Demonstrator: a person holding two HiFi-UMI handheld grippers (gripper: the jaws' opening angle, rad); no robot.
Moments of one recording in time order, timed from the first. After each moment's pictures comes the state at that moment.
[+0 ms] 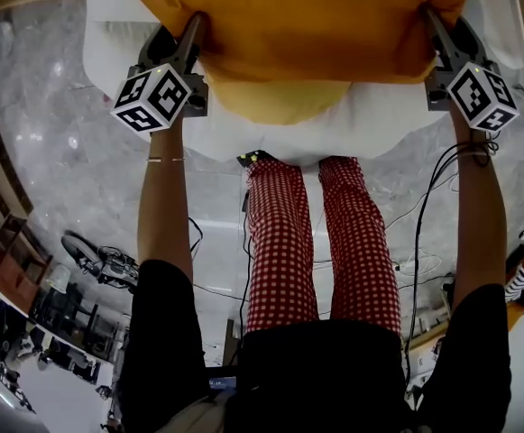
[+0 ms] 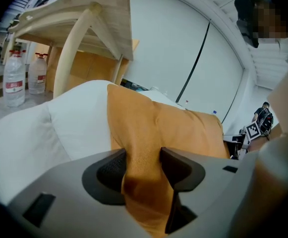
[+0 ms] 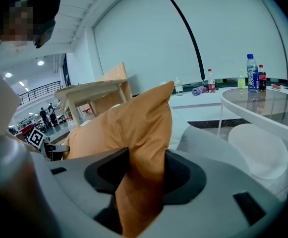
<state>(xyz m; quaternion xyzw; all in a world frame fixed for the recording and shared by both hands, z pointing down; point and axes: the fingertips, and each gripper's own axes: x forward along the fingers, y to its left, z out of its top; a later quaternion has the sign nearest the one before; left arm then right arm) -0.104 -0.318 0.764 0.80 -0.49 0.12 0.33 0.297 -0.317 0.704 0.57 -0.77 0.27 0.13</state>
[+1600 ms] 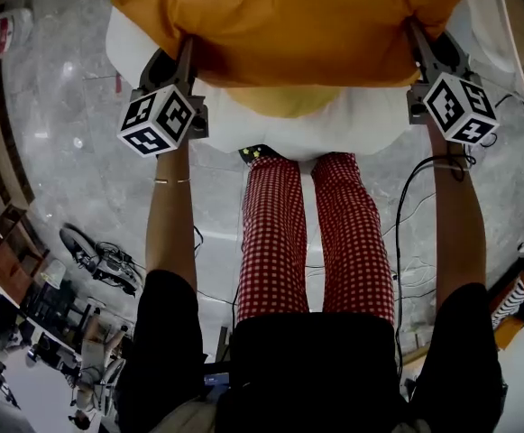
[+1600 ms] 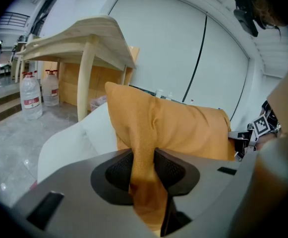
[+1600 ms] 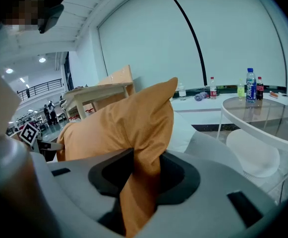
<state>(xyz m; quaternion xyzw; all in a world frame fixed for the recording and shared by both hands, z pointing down) -0.135 -0.253 0.698 0.77 -0.54 0.16 0.31 0.256 -0.271 0.655 0.57 -0.77 0.25 0.14</state>
